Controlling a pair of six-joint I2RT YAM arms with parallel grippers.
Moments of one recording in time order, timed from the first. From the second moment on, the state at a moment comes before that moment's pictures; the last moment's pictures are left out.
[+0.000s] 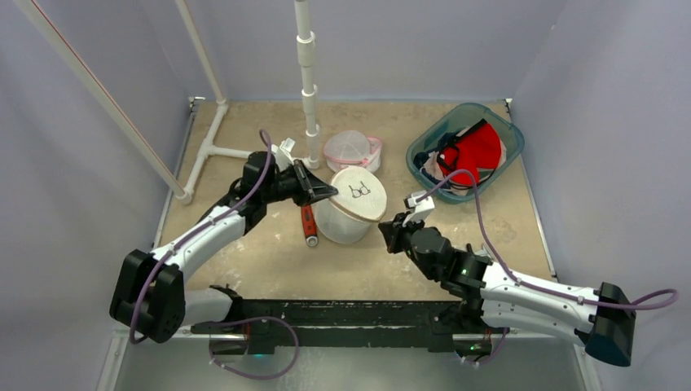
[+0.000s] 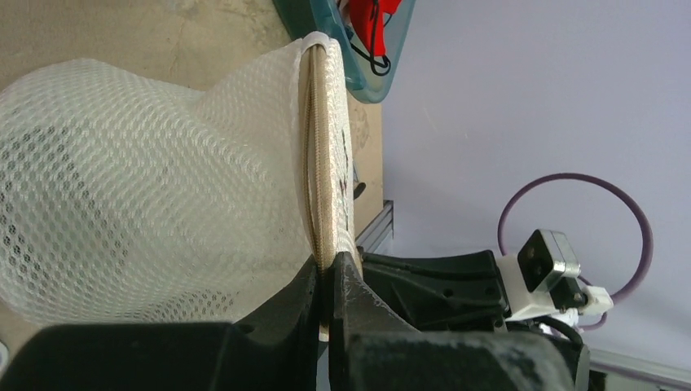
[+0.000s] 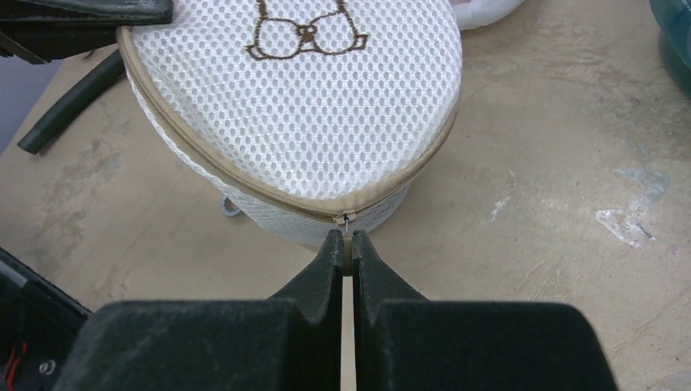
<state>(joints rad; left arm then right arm) -0.43 1.26 0.74 0.12 0.55 -1.10 1.08 0.80 0.44 0.01 0.52 0.51</state>
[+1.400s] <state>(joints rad) -1.01 1.13 0.72 -0.16 -0.33 -1.57 1.08 0.83 0.43 0.03 0.60 0.49</state>
